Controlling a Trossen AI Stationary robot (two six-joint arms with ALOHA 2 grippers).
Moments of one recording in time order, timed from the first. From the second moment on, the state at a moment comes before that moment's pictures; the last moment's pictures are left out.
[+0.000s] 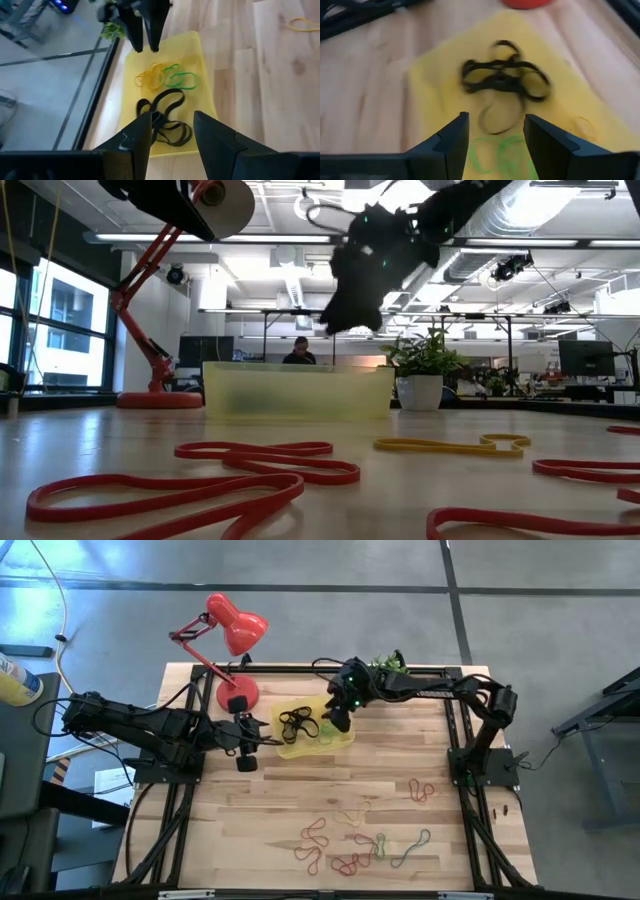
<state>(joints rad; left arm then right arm) -0.08 1.01 0.92 -0.68 -0.55 0.05 -0.41 1.77 1.23 -0.21 -0.36 0.04</state>
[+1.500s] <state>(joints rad) -0.08 1.12 0.92 -0.58 -0.37 0.07 0.48 1.72 1.26 -0.68 0.24 0.48</state>
